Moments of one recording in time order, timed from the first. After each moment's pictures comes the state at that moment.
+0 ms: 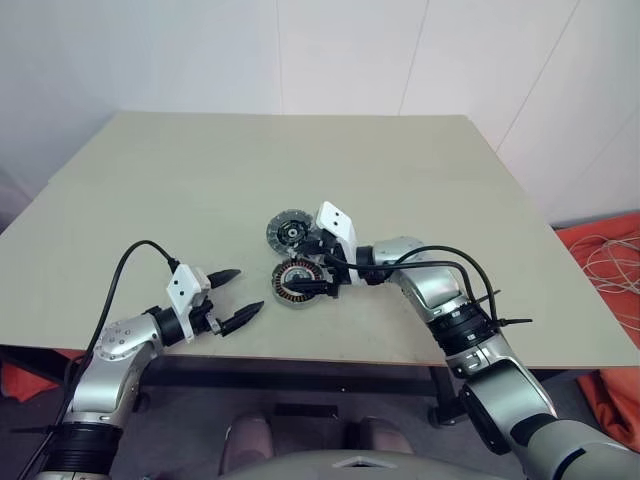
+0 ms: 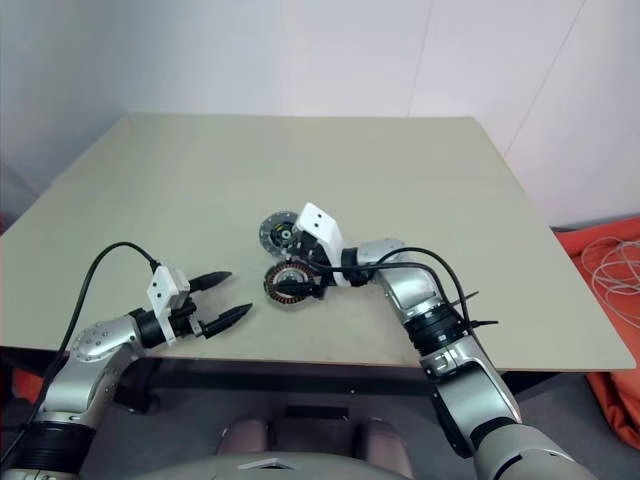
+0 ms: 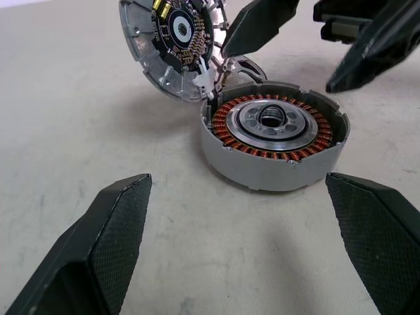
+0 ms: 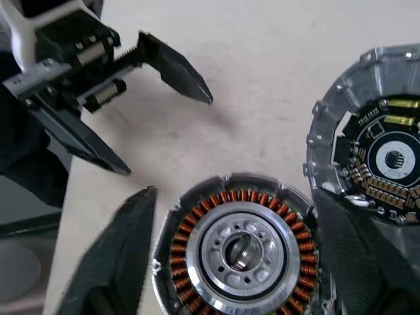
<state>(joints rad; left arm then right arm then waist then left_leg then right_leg) 0.04 0.50 0.06 -0.02 -0.34 0.06 -0.94 -0.60 -0.26 0.34 0.20 0.16 0.46 1.03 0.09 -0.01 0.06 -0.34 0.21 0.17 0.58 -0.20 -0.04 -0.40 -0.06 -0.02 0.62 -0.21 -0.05</state>
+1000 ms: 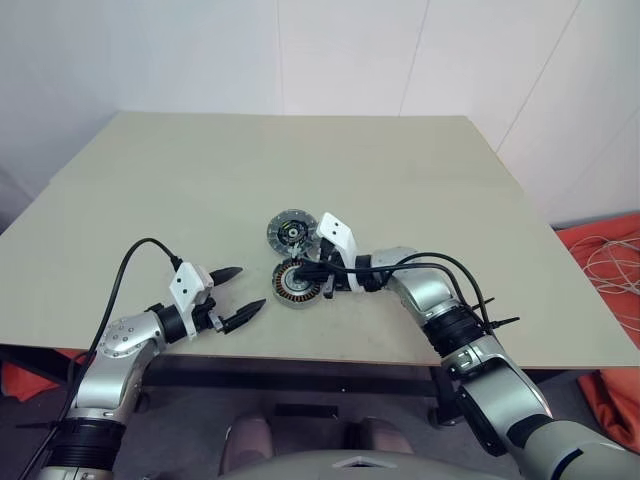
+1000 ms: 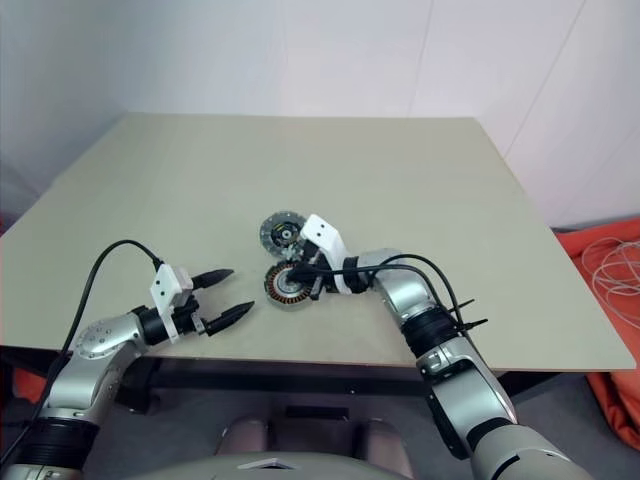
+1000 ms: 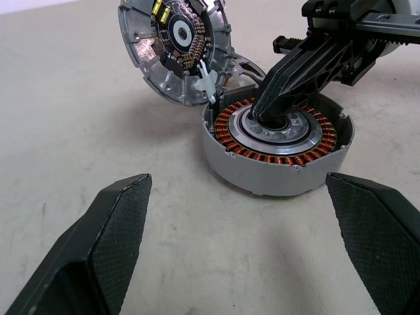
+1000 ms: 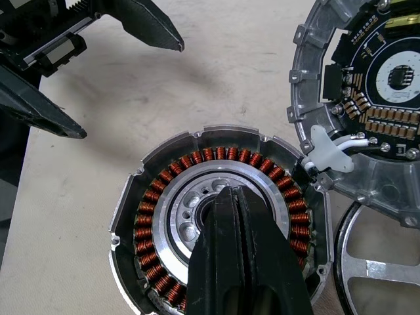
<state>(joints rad) 0.02 0.50 0.05 -0.01 -0.33 0.05 -0.93 -0.60 -0.23 0.35 0.38 0.11 0.36 0.99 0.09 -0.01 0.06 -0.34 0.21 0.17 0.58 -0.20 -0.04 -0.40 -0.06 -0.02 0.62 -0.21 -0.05</state>
